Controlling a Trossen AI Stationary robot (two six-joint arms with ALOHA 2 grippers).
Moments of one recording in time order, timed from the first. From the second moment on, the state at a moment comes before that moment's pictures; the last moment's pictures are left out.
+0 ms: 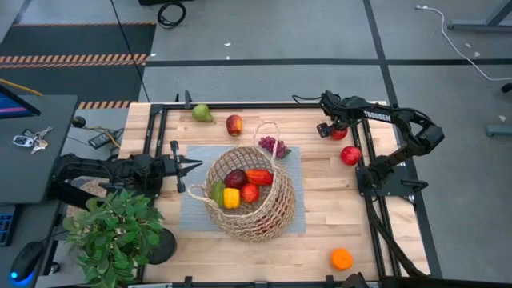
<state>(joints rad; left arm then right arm) -0.08 0.14 0.01 0.11 -0.31 0.33 -0.89 1.45 0.82 -0.78 0.26 0.36</state>
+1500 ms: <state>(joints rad) -0.08 0.14 0.01 0.11 -0.31 0.33 -0.22 1.45 1.50 -0.48 0.20 0.27</state>
